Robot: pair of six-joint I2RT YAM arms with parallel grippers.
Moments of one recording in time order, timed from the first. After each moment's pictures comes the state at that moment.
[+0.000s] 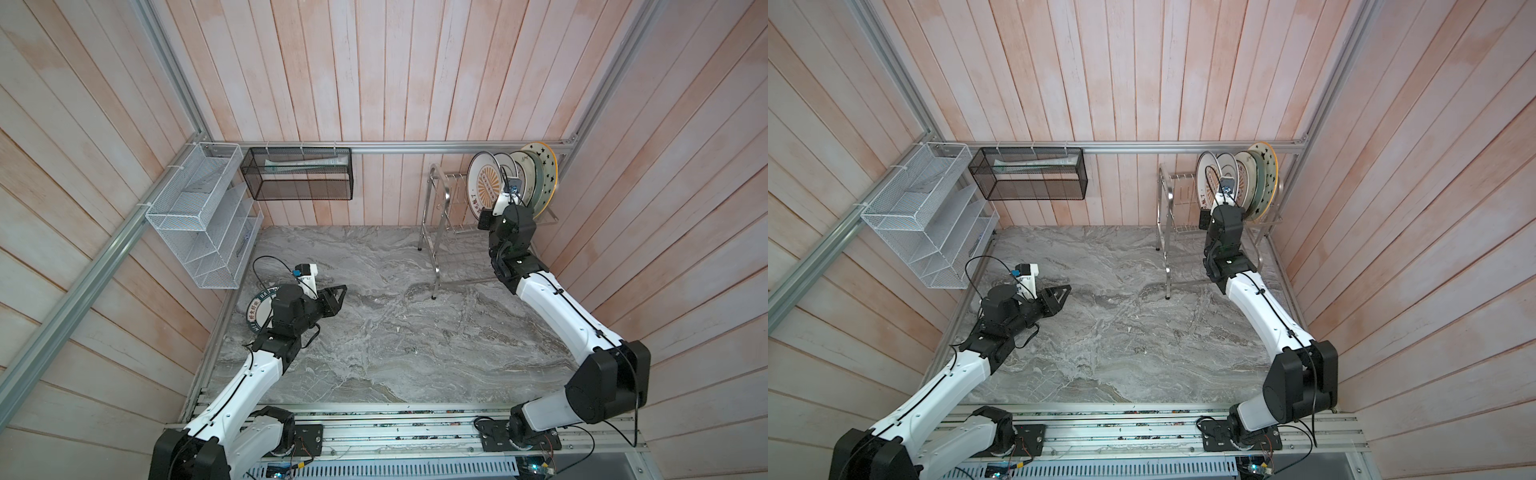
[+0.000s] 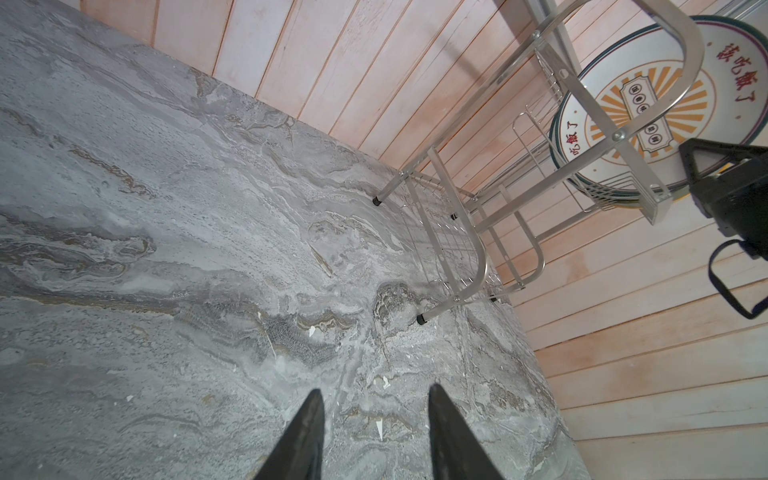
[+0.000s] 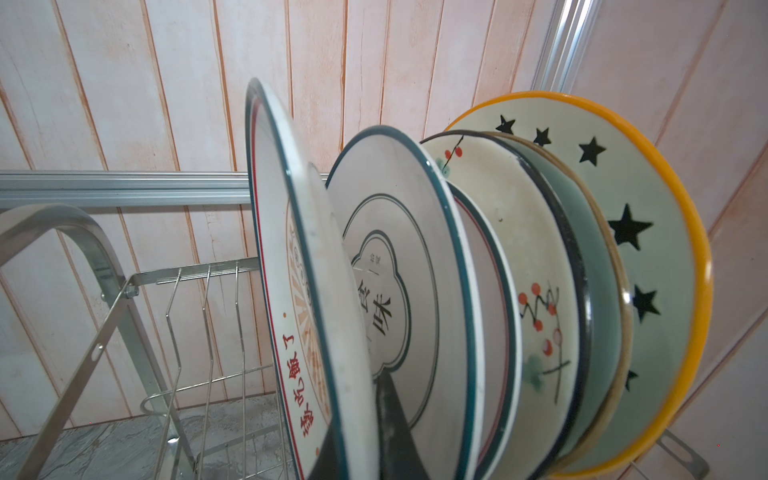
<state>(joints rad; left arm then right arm) -0.25 1.02 0.59 0.11 0.34 -0.59 0.30 1.49 1.31 0.21 0.50 -0.06</state>
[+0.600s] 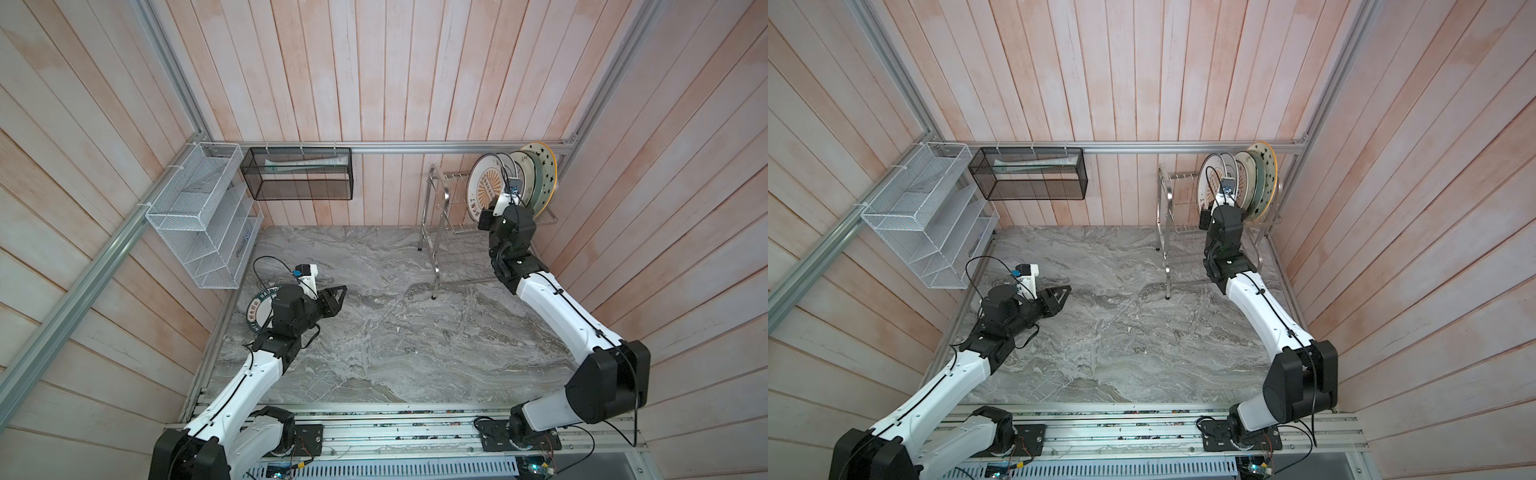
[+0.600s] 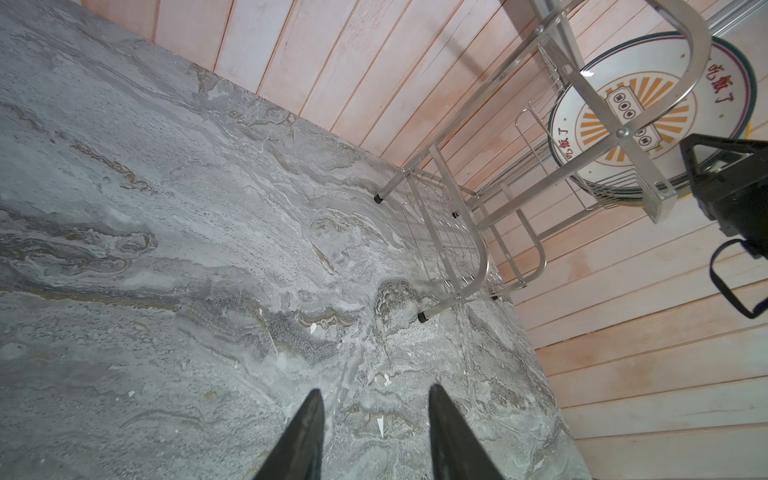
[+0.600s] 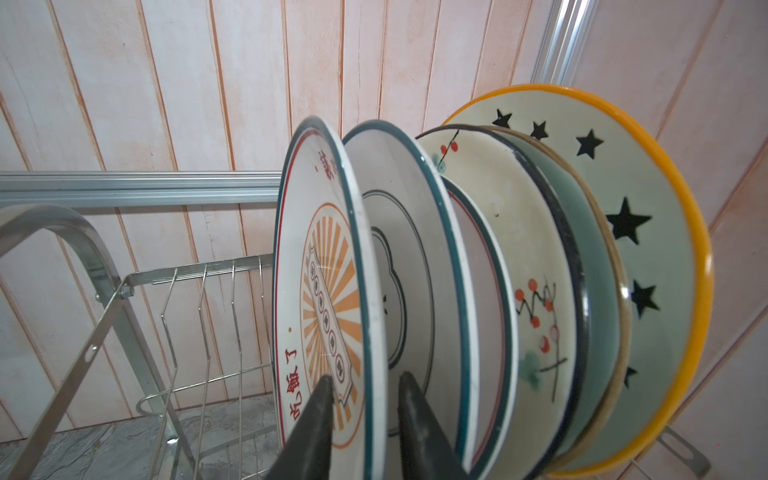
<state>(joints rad) -0.25 1.02 0.59 0.10 0.34 -0.59 0.30 1.49 1.31 0.22 0.50 -0.05</state>
